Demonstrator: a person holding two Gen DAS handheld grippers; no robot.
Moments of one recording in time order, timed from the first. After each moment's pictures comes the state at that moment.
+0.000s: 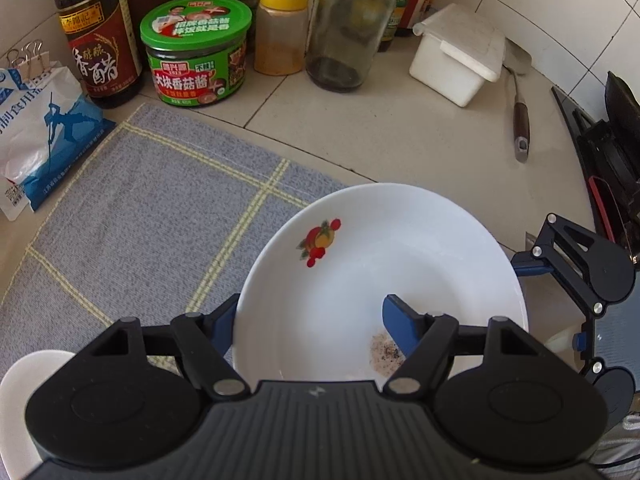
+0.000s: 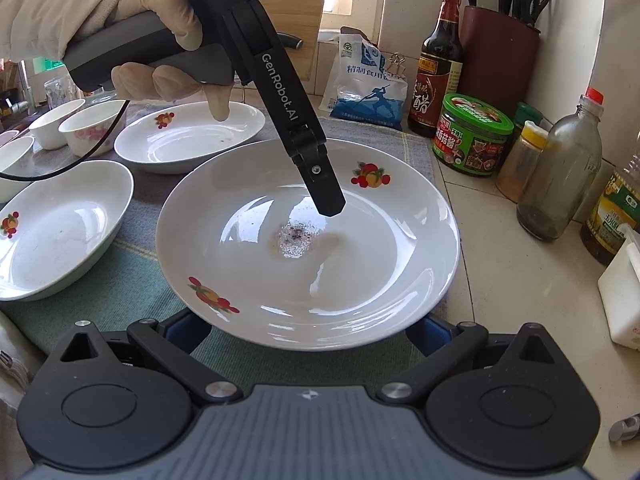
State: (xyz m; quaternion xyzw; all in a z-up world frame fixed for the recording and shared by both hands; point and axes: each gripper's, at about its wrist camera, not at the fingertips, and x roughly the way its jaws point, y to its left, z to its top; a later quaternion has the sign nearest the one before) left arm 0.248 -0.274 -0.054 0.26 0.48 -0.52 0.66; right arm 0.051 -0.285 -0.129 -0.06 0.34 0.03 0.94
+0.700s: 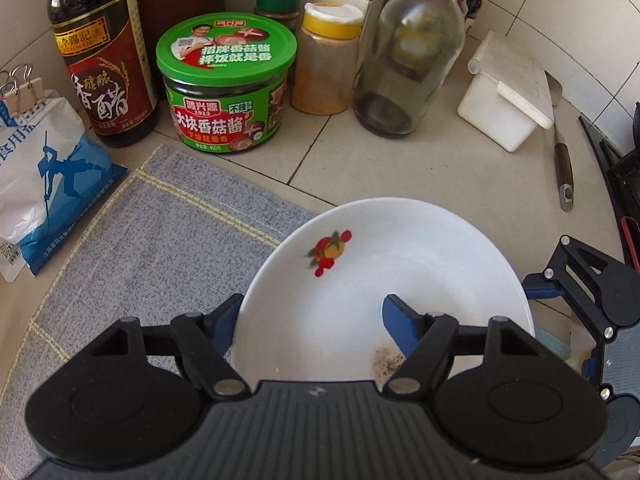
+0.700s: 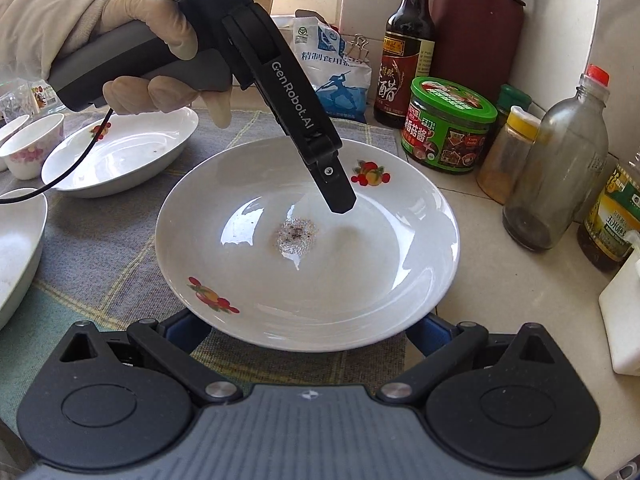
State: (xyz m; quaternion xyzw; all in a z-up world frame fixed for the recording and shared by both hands) left arm 0.294 -0.312 -0.071 0.25 0.46 -0.52 0.67; right arm 0.103 -0.318 -0.139 -0.04 0.35 0.00 0.93
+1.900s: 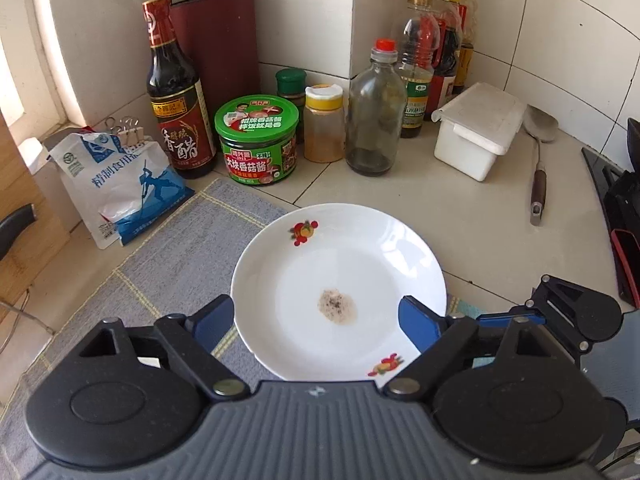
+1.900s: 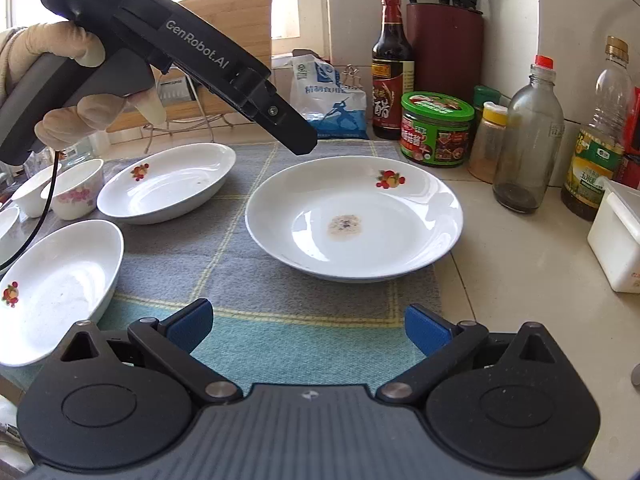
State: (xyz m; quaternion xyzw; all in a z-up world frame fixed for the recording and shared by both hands) left arm 0.187 -0.227 0.002 0.23 0.36 -0.46 0.78; right arm 0.031 -0.287 -0.131 0.03 0.30 0.00 0.95
